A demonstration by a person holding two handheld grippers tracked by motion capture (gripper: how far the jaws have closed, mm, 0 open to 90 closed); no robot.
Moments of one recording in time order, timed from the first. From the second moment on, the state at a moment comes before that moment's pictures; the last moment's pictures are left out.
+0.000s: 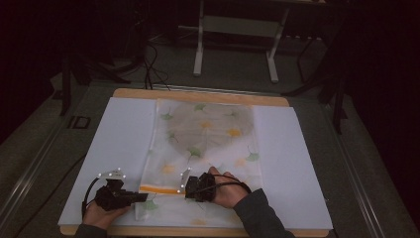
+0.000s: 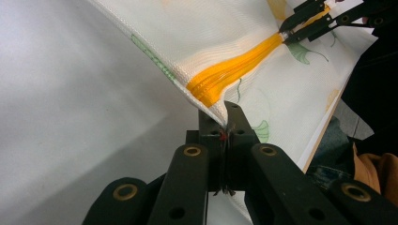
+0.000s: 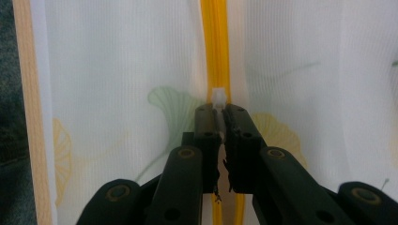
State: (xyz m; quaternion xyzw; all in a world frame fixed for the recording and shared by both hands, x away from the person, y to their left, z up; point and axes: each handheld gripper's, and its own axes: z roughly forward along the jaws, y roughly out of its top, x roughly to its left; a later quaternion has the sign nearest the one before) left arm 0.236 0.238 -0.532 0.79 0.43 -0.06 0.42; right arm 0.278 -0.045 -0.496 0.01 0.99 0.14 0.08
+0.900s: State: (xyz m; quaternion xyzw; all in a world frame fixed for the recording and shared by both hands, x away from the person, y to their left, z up) left arm 0.236 0.239 -0.532 0.79 0.44 -0.06 0.42; right arm 0.284 -0.073 -0.495 0.03 0.99 0.13 0.07
